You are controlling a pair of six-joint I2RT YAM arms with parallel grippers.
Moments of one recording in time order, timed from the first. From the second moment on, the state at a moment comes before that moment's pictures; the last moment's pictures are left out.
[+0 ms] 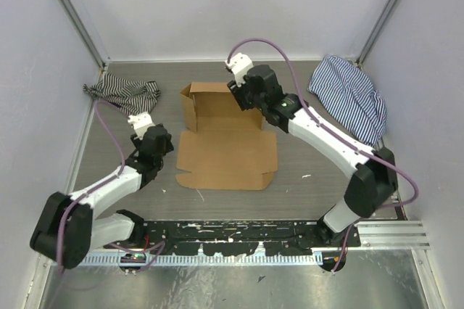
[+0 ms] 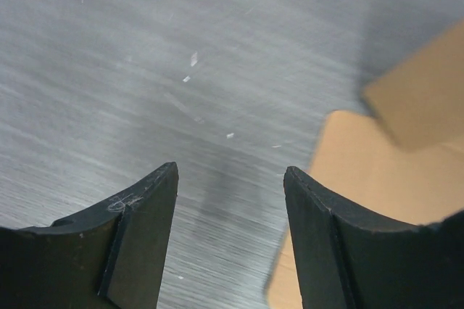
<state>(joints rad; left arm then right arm) -0.49 1.11 0.51 0.01 -0.64 -0.54 0.66 1.51 1.36 -0.29 0.19 -0.15</state>
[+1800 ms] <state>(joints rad) -0.35 1.86 0.93 0.70 -0.10 -0.47 0.61 1.96 1.64 -0.23 0.16 -0.41</state>
